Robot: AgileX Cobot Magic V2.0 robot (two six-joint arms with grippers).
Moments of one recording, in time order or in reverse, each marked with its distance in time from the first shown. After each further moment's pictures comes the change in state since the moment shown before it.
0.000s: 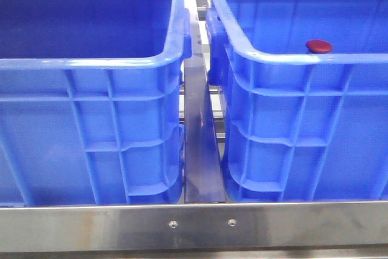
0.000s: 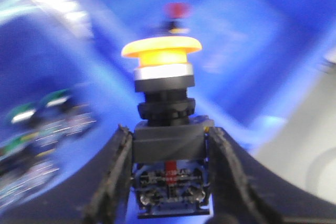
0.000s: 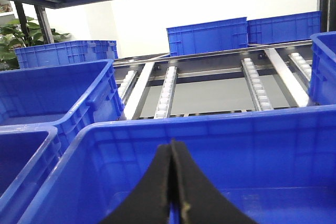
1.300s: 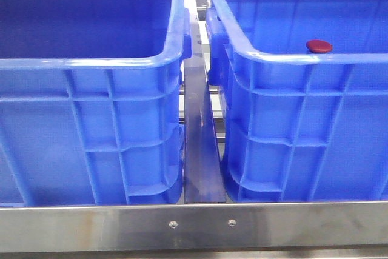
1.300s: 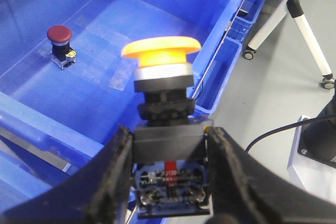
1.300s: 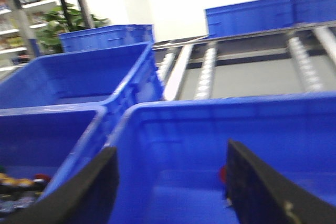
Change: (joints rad) left arm -0.252 0.085 0.000 -0.007 -0.117 0.000; right arm 0.000 0.000 0.000 0.074 0.163 0.000
